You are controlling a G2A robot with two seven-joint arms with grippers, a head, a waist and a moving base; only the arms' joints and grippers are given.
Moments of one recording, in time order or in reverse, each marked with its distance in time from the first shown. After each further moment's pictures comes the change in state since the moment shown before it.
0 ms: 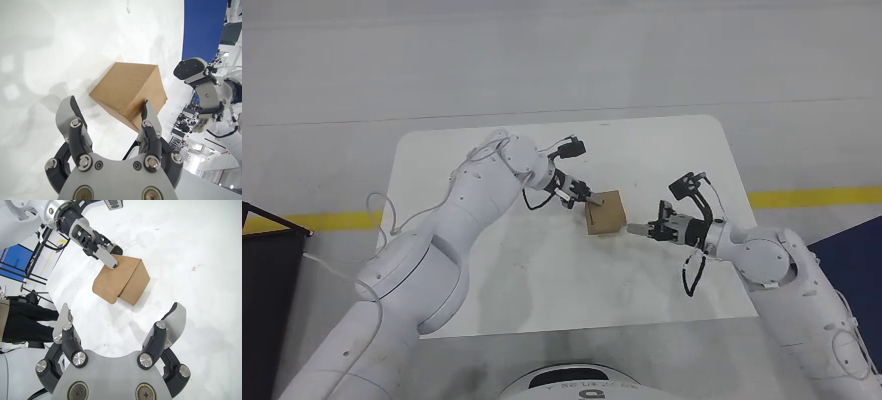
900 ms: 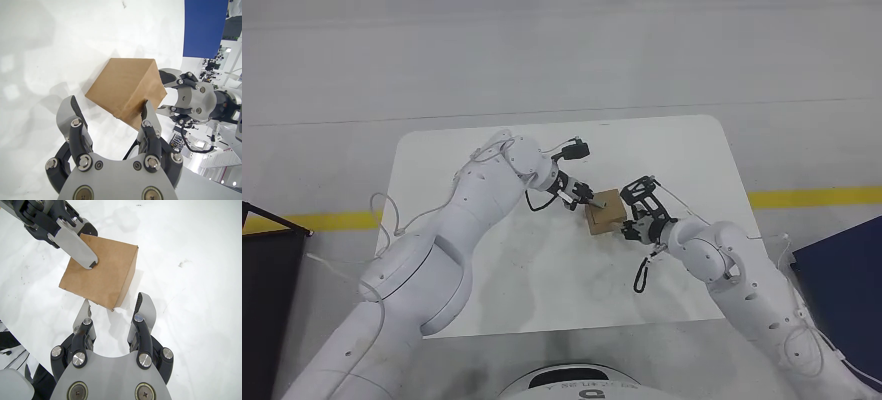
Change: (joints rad) left arm 0.002 -0.016 -0.018 0.003 0.033 -0.013 -0.011; right arm 0.139 -0.044 -0.269 -0.047 -0.406 0.313 0.038
